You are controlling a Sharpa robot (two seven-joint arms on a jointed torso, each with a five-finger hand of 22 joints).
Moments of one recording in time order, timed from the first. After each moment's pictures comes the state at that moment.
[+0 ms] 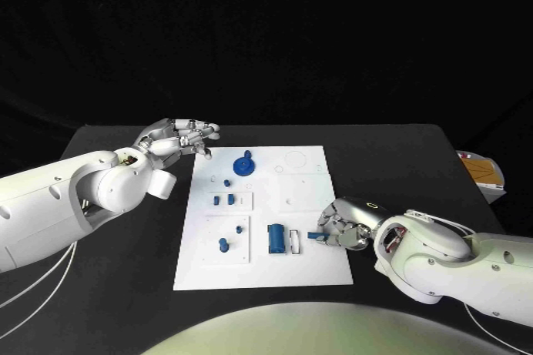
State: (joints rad) left arm 1.13 -0.87 -0.01 1.43 -0.09 -0.07 0.25; left_hand 1.47 -0.22 0.44 0.25 0.22 0.88 0.20 0.25 0.21 0.88 0.14 0.48 0.17 0.98 0.07 1.16 0.34 0.17 0.89 0.16 0.88 0.62; right arm 0.96 -1.09 -0.16 1.95 -1.50 -0.41 -0.46; right_hand 1.53 0.00 0.06 0.30 0.28 1.06 0.06 0.25 0.57 1.43 0.01 1.43 1.48 1.47 -0.08 1.56 1.31 0.05 1.46 0.03 1.34 1.31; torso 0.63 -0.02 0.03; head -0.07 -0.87
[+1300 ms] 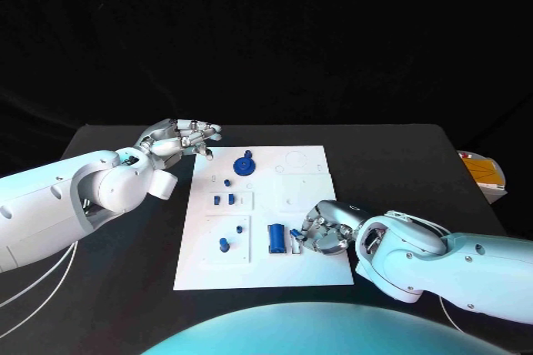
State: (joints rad) left arm 1.13 -0.87 -0.01 1.43 -0.10 -0.06 0.24; left_hand 1.47 -0.22 0.44 0.25 0.22 0.88 0.20 0.25 0.21 0.88 0.14 0.48 0.17 0.98 0.07 1.16 0.34 0.17 0.89 0.16 0.88 0.62; right arm 0.96 -0.99 -0.16 1.92 -1.37 -0.42 -0.45; right_hand 1.19 -0.17 0.53 0.25 0.32 1.06 0.07 0.30 0.57 1.46 -0.02 1.43 1.31 1.46 -0.09 1.56 1.31 0.05 1.46 0.03 1.33 1.31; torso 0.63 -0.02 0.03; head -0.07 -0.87
